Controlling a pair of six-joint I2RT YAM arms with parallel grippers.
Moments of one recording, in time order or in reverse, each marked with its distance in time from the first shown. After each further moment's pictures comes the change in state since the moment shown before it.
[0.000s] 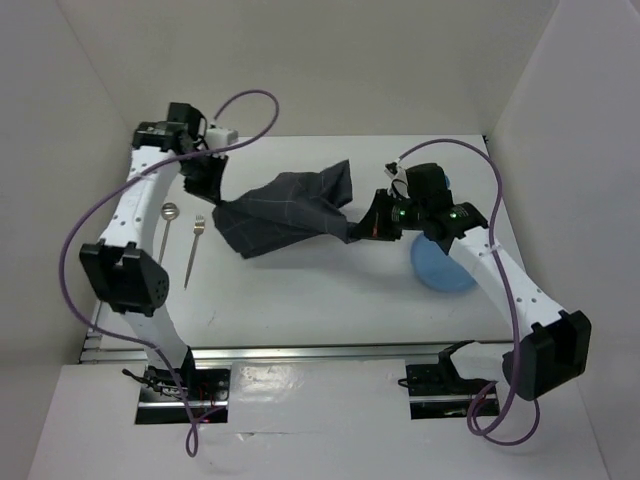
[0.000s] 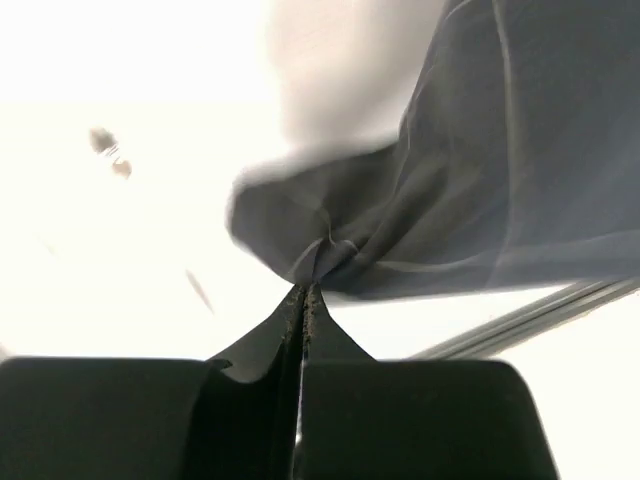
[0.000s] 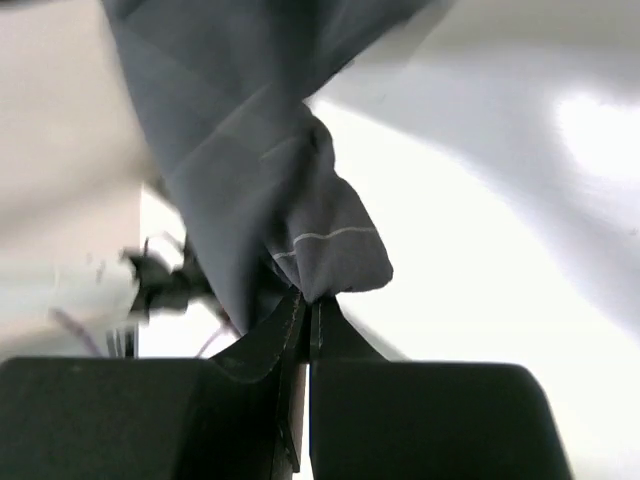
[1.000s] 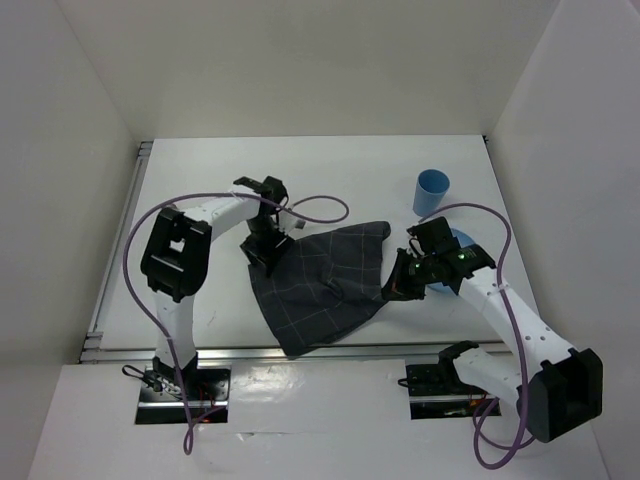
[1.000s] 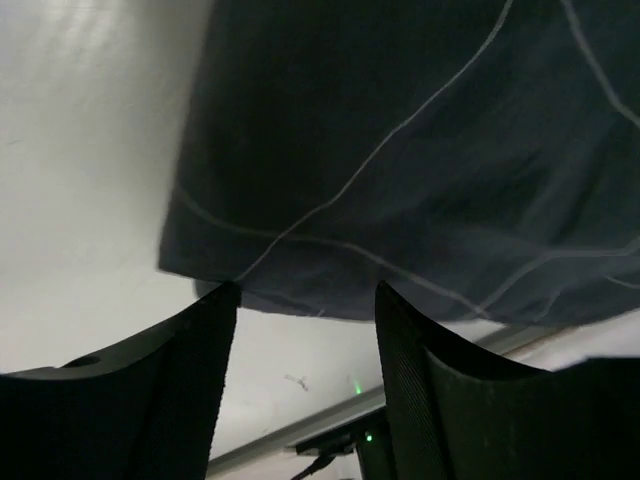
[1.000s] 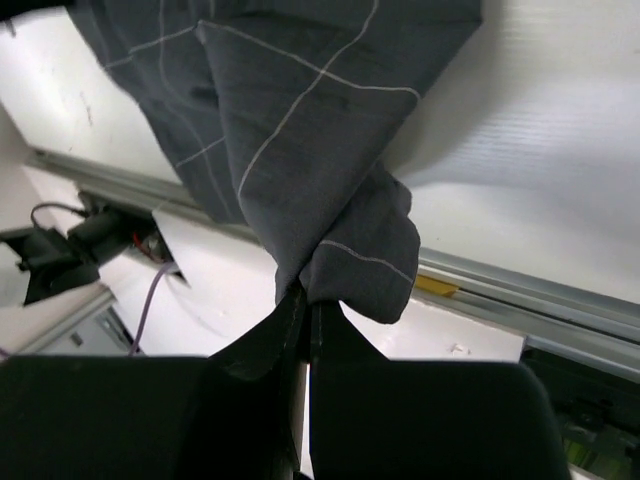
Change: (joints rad) left arm -0.280 0.142 -0.393 0.169 -0.054 0.075; right arm -0.016 -0.251 -0.339 -0.273 0.055 0.070
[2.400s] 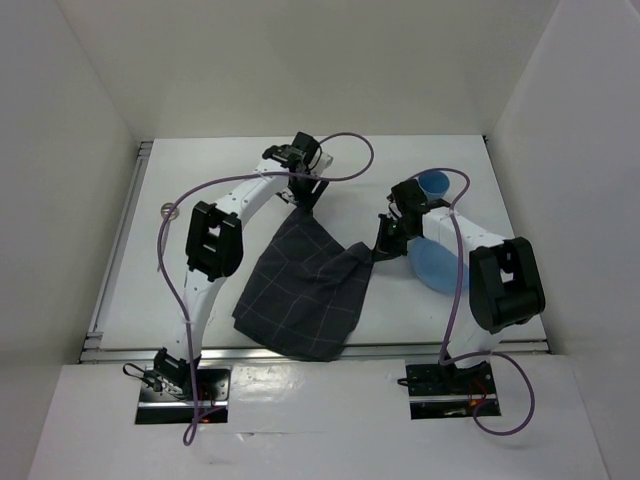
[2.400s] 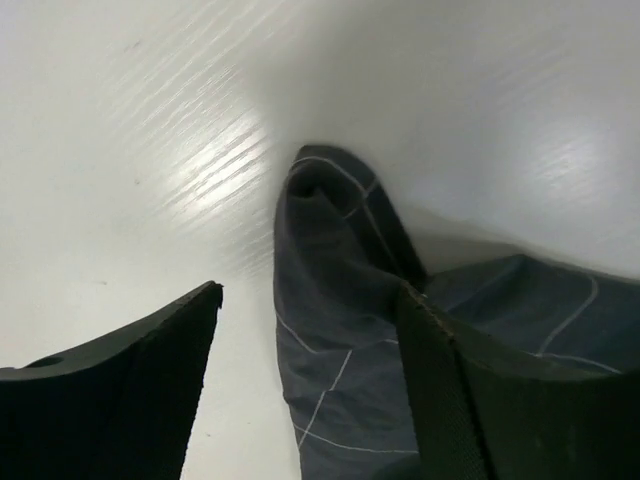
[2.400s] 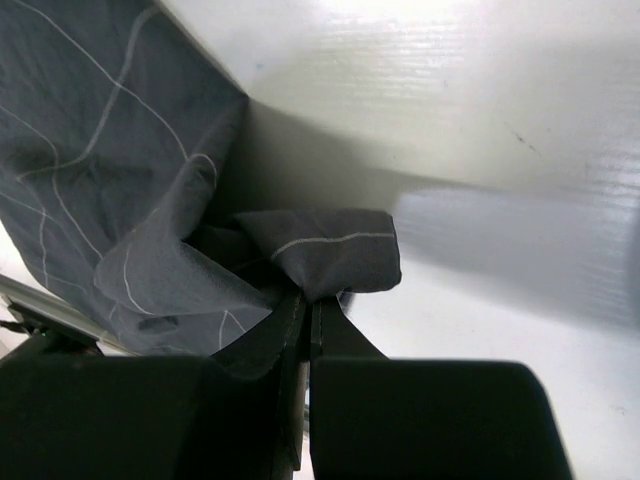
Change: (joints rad) left arm -0.067 0.396 0.715 0.150 -0.170 -0.180; right arm -0.080 0.620 0.278 0.256 0.096 -0.199
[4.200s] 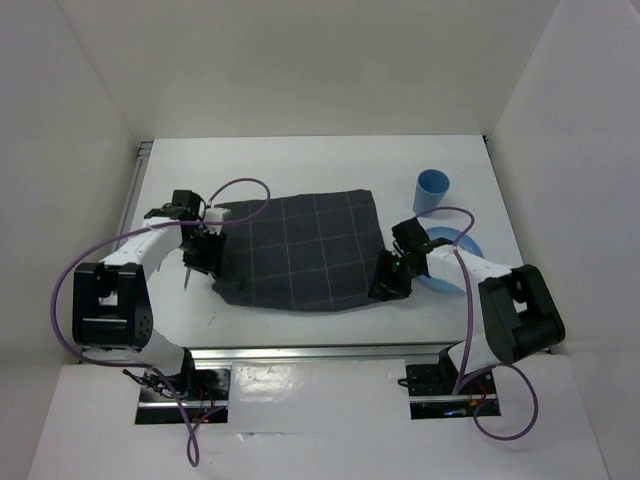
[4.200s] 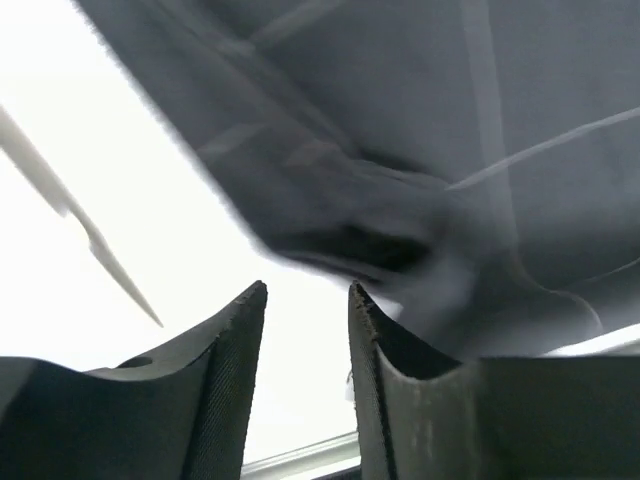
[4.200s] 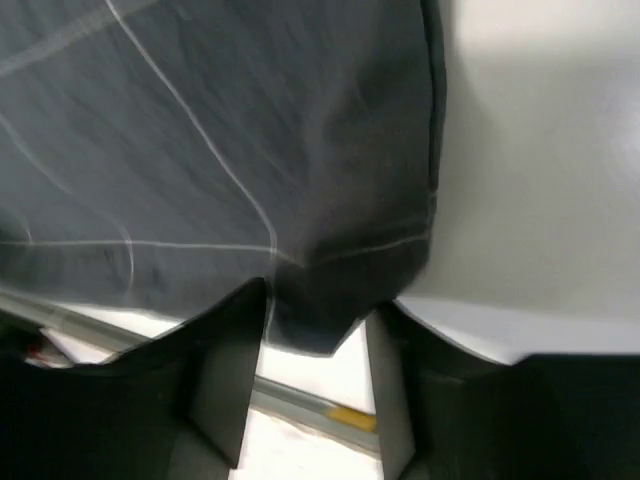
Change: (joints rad) left arm 0.449 -0.849 -1.266 0.224 0.204 0.088; right arm 0.064 -0.166 -0.322 0.138 0.020 0.122
